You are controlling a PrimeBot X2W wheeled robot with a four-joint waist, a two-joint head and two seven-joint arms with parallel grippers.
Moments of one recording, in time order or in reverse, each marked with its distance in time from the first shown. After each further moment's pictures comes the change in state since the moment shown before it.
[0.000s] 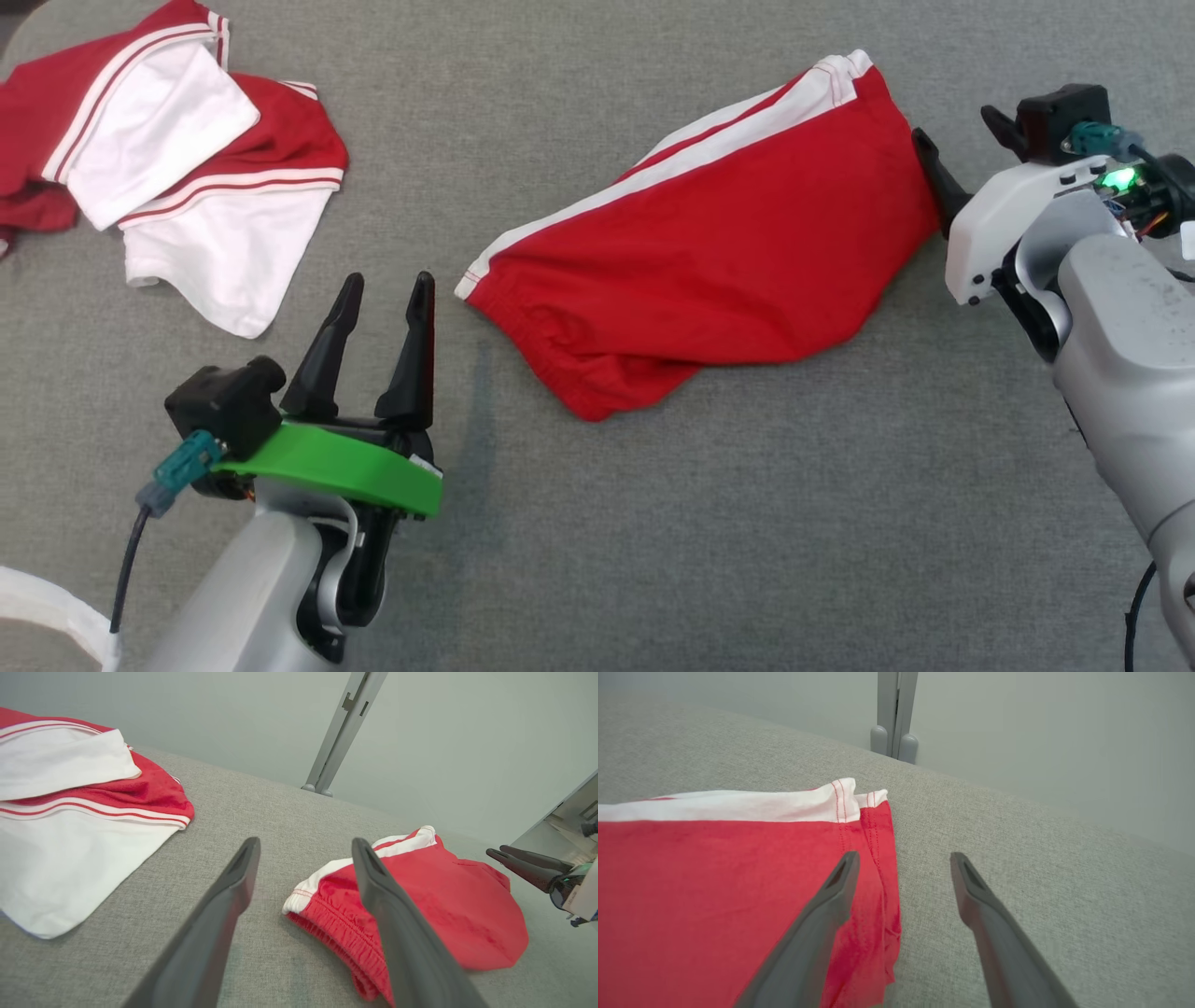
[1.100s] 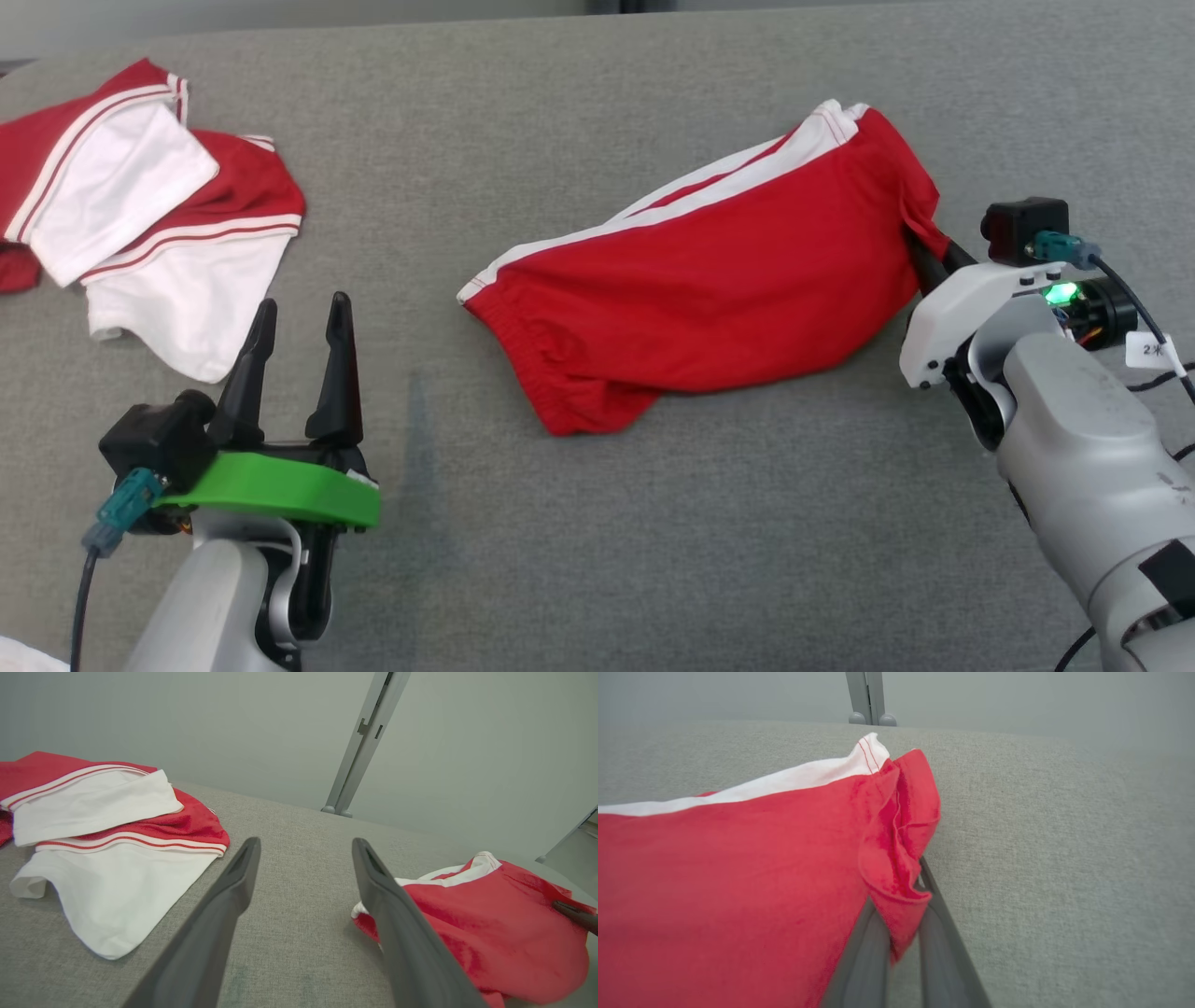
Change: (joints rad) left arm 0.095 -0.060 0.223 0.047 0.177 -0.060 -0.003; right arm 0.085 0.106 -0.055 0.160 0.067 0.000 -0.137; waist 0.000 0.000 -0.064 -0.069
